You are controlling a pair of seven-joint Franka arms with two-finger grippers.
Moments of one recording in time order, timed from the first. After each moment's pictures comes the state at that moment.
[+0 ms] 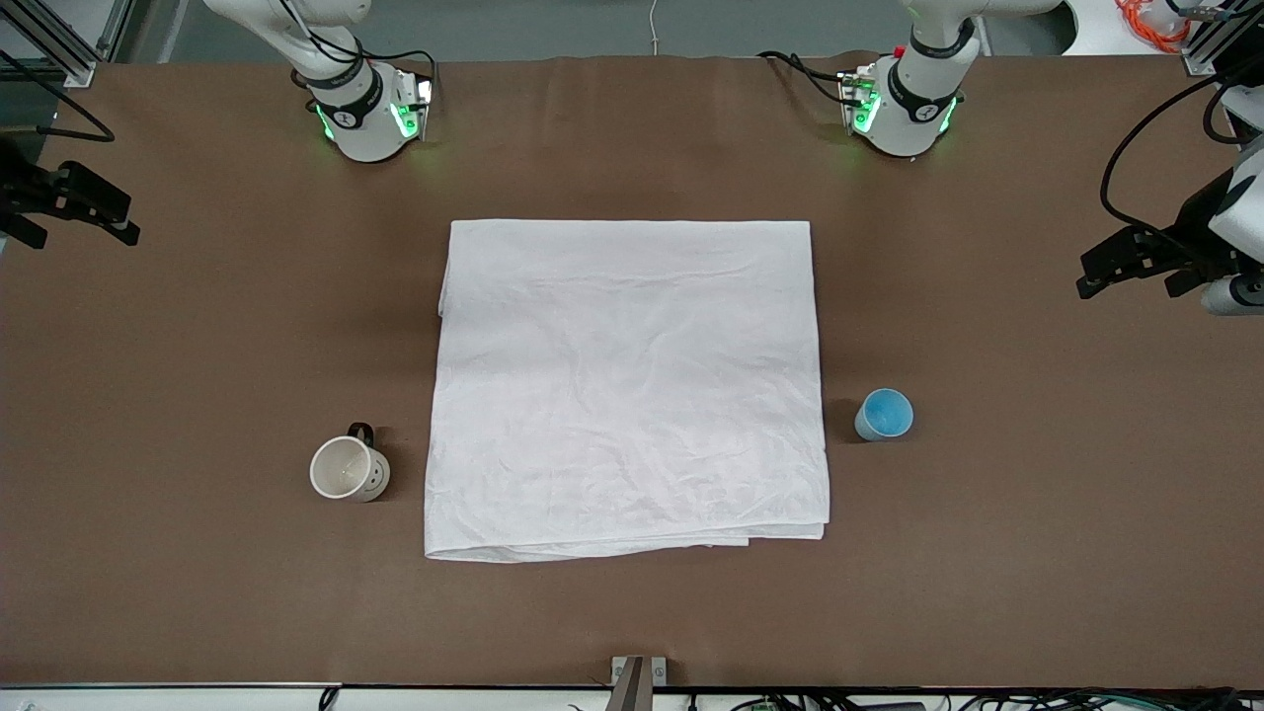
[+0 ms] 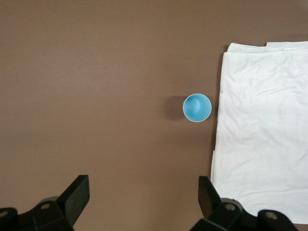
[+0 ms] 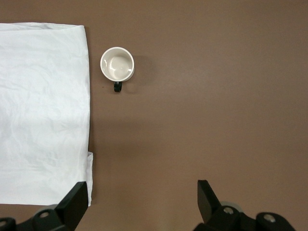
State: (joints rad) left arm -0.05 0.03 0.02 -1.58 -0.01 1.64 -0.04; right arm -0.09 -0.08 0.05 -1.60 -0.01 1.53 -0.07
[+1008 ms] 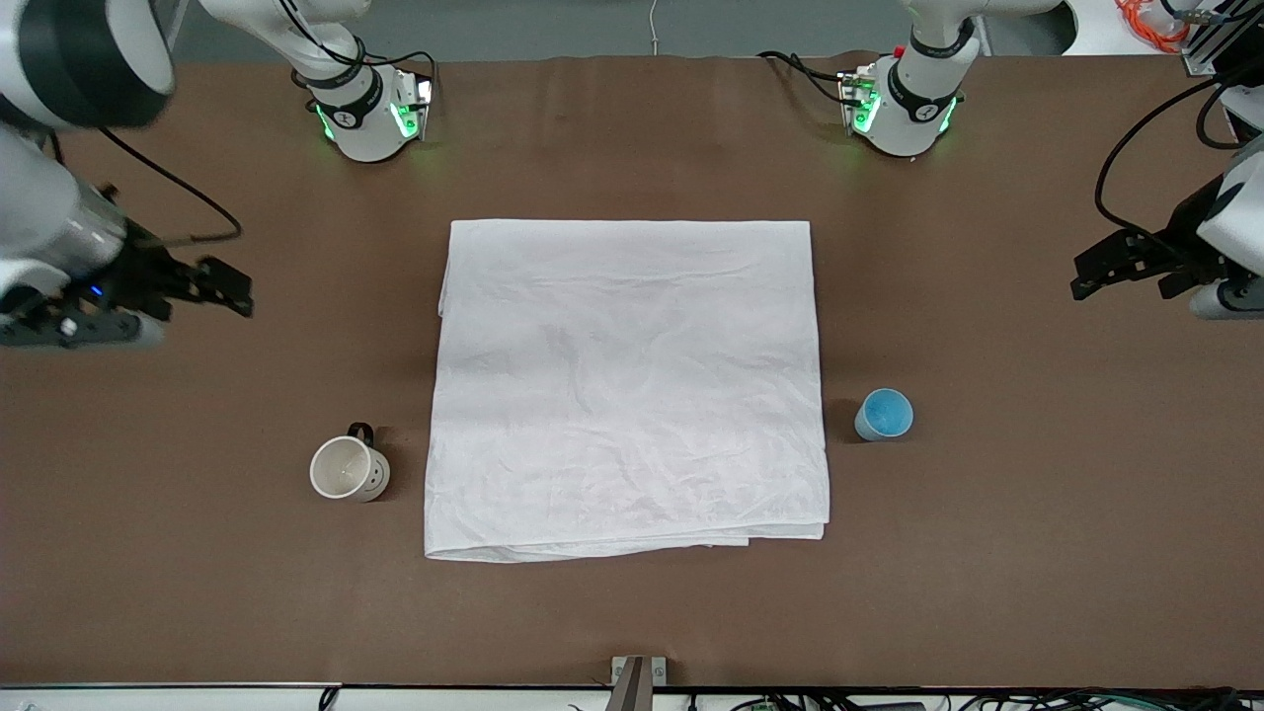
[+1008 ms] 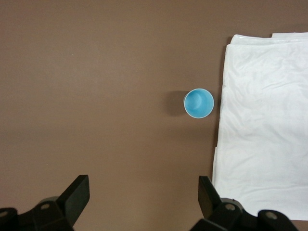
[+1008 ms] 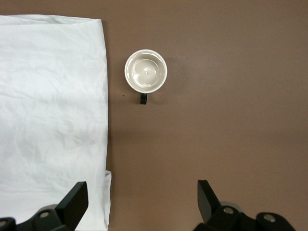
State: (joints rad) left arm -0.06 0.07 0.01 -1.59 -0.01 1.65 -0.04; right arm 0.05 0.15 0.05 -1.65 -0.01 1.74 0.07
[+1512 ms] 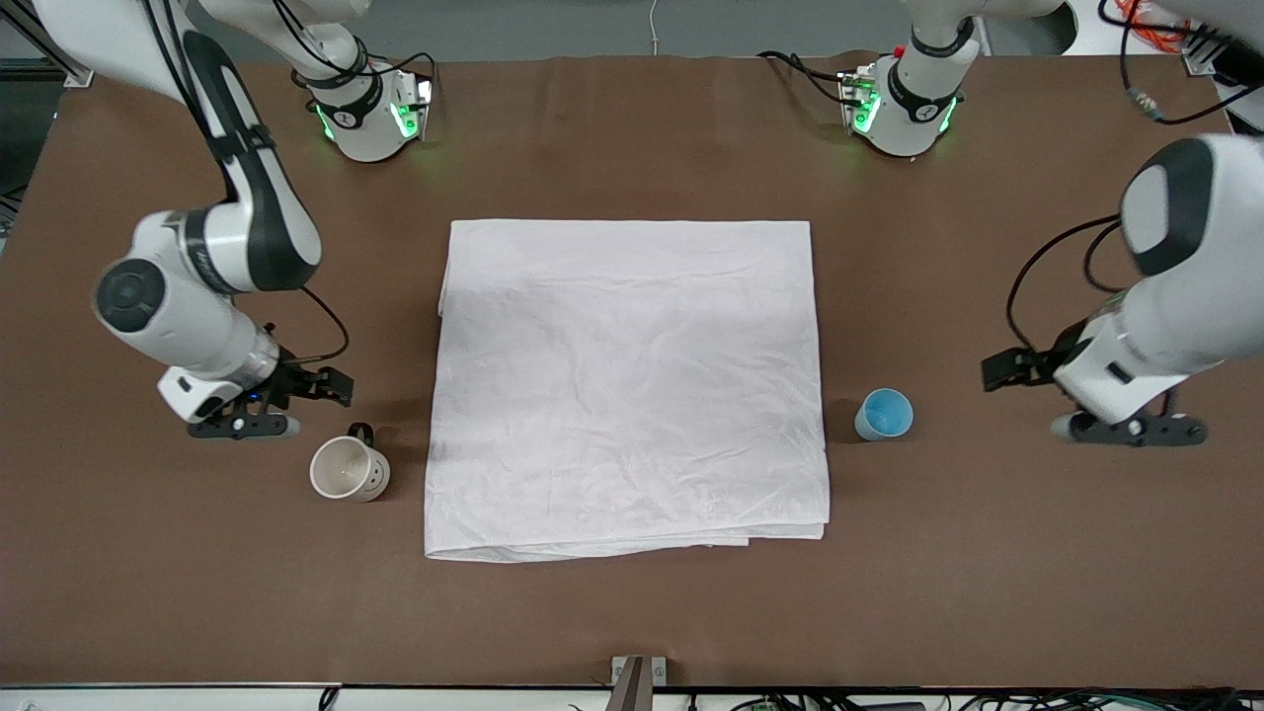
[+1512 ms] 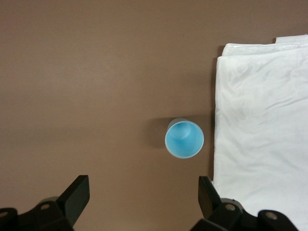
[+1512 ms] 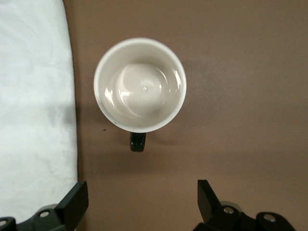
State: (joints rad) left arm -0.14 0.37 0.00 -1.48 -0.01 1.81 -0.05; right arm 0.05 0.33 0.05 -2.03 0.00 2.39 0.07
